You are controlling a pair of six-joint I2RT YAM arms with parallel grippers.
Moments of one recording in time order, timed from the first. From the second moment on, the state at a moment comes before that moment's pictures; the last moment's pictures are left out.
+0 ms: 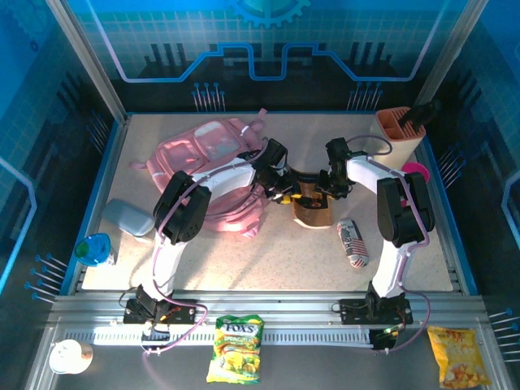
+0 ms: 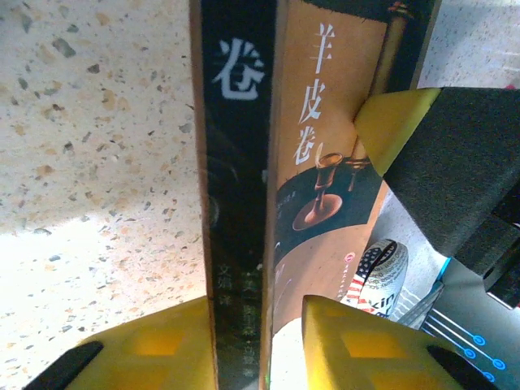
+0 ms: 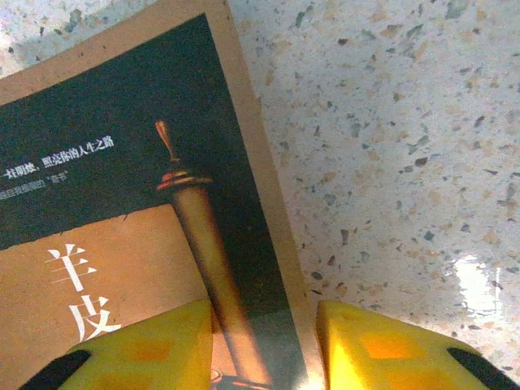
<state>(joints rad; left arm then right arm) -0.61 2.18 1.67 -0.56 0.55 -0.95 0.21 1.92 1.27 -0.66 -0.13 0.56</state>
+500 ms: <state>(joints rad) -0.54 2.05 1.65 -0.55 0.56 -0.91 0.17 1.64 1.05 -0.44 -0.30 0.67</state>
